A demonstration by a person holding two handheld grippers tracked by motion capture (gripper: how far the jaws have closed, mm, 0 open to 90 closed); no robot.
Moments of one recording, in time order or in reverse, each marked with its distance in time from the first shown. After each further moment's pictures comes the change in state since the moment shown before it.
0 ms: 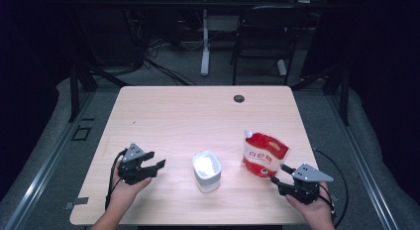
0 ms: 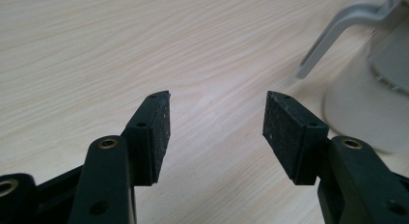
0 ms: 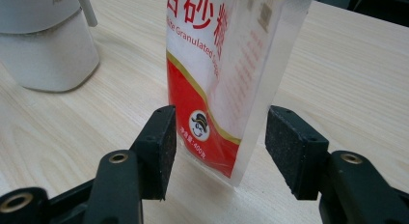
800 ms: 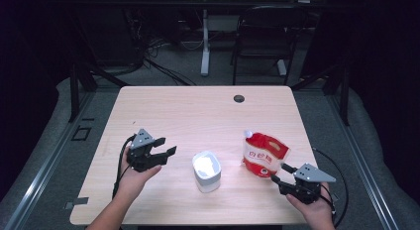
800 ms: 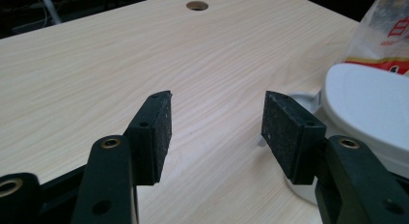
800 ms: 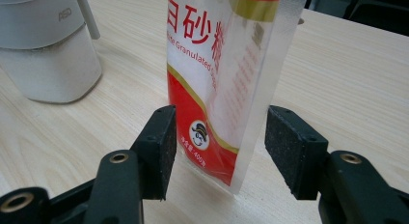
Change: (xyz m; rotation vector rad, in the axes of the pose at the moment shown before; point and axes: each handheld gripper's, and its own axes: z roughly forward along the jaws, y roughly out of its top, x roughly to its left) left arm -0.016 0.055 -0.007 -0.088 -0.055 0.028; right arm 0.000 0.003 -0.003 -0.038 -0.003 0.014
